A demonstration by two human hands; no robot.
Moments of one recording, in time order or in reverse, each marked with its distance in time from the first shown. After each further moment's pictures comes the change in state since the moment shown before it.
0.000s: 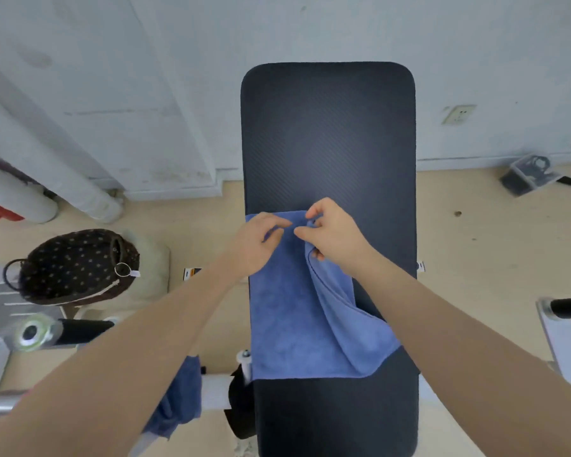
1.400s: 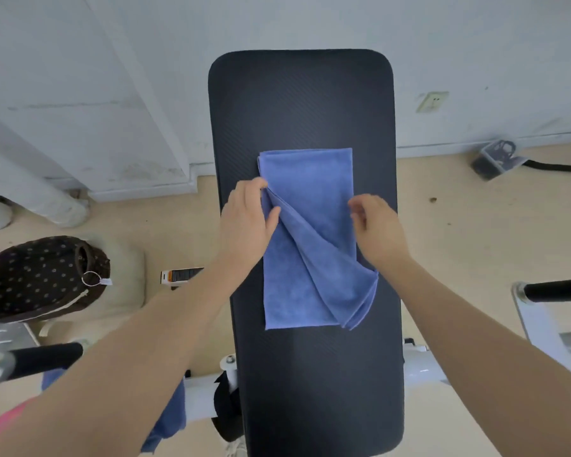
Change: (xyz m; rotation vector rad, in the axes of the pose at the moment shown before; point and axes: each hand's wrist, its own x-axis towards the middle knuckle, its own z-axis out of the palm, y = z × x) left_hand 0.031 0.025 0.015 0.238 0.390 0.103; right_hand 0.014 0.061 -0.062 -0.504 0.369 -0.108
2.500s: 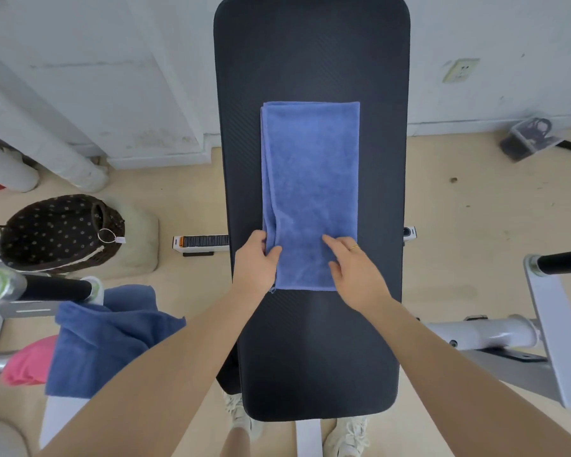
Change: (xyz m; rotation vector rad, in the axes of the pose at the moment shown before) left_hand -0.118 0.001 0.037 -0.291 -0.244 -0.630; right_hand -0.102 0.038 0.057 -0.101 -0.363 -0.102
